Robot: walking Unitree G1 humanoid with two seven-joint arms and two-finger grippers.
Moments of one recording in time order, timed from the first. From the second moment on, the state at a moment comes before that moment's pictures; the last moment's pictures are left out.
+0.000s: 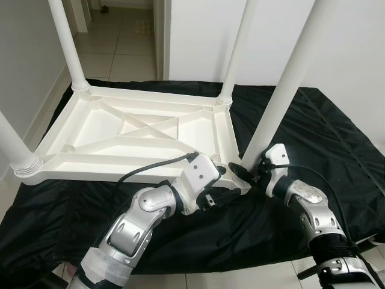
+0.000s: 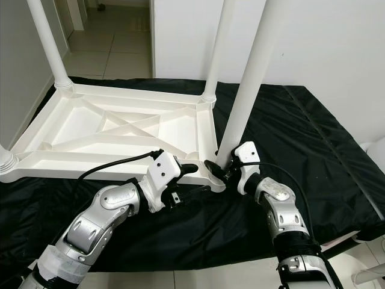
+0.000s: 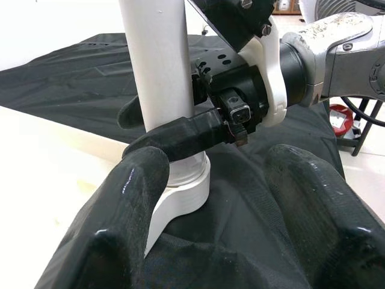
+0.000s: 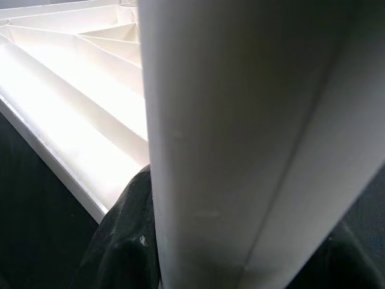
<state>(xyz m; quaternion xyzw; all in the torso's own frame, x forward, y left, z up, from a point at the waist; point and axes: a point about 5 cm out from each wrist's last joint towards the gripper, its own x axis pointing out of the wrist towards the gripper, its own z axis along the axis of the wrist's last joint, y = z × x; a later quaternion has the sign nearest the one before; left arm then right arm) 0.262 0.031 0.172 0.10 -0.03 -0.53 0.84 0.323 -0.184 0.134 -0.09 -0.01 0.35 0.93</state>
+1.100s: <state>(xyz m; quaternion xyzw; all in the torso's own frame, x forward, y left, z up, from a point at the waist) 0.265 0.037 0.173 0.10 -0.04 -0.52 0.85 0.295 -0.125 0.136 0.00 -0.01 -0.04 1.00</state>
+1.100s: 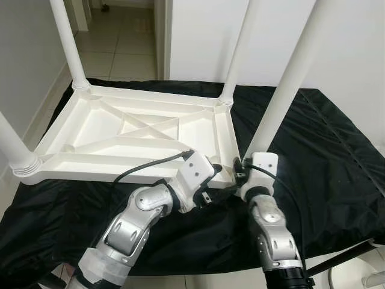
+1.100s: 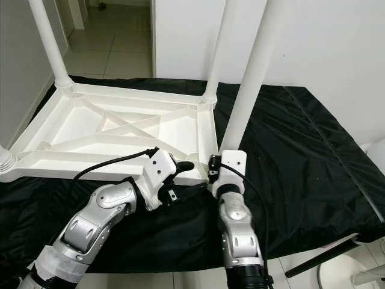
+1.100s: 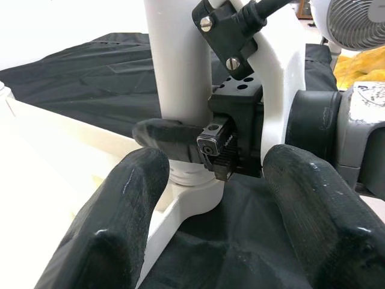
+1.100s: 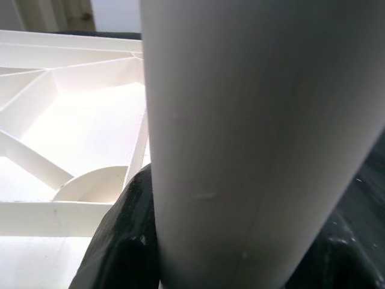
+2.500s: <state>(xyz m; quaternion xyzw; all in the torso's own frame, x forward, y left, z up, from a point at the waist) 0.271 0.037 0.177 0.10 -0.04 -0.51 0.85 0.299 -0.191 0.145 -0.06 -0.03 0.26 0.96</state>
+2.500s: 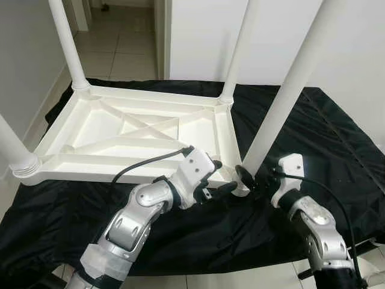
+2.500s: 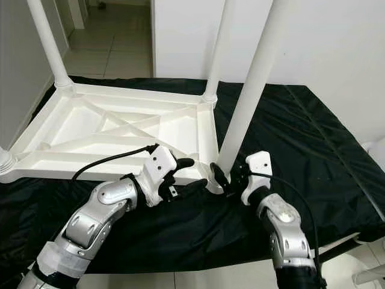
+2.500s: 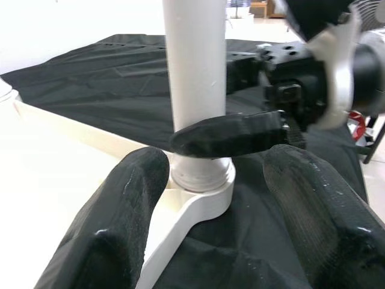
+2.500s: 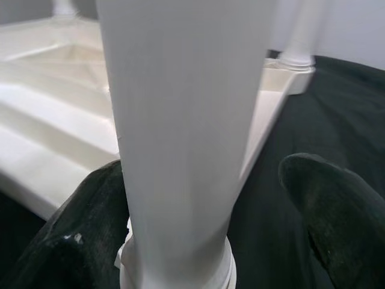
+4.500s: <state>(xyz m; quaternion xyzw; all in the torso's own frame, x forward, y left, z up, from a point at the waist) 0.268 0.033 0.175 0.09 -0.04 -0.52 0.85 0.291 -0.131 0.131 0.03 0.01 -0.05 1.00</state>
